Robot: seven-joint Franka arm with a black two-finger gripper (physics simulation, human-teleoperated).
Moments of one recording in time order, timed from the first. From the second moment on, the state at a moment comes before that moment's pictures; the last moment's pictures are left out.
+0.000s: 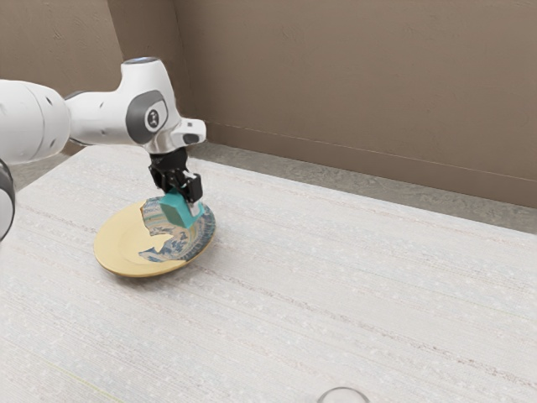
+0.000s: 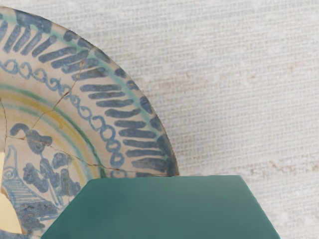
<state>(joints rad) -0.12 0.36 0.26 -1.68 -0.16 2.01 0.37</state>
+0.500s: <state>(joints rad) 0.07 0.43 0.25 -1.67 -0.19 2.00 0.53</state>
